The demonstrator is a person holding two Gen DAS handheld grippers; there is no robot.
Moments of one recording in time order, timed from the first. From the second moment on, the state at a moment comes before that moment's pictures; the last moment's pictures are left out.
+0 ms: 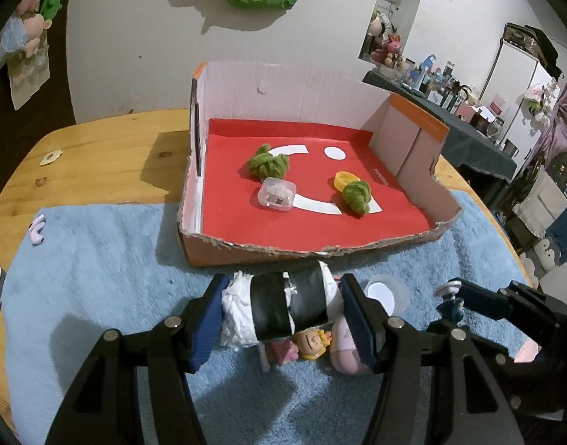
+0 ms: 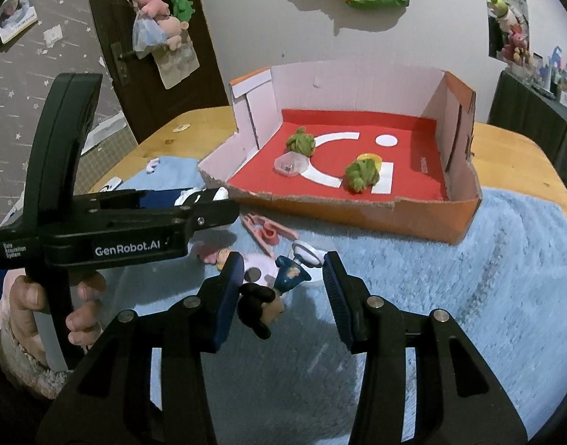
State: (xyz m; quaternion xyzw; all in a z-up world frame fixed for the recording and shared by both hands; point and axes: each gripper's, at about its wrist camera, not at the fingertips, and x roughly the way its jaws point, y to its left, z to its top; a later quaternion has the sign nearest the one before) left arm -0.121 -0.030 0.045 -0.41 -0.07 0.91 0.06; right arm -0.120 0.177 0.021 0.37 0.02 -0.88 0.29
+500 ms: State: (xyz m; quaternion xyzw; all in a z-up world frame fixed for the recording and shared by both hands) left arm -0.130 -0.027 0.061 -0.40 -0.06 0.91 0.06; right arm -0.132 0.178 0.041 0.35 0.02 -0.89 0.29
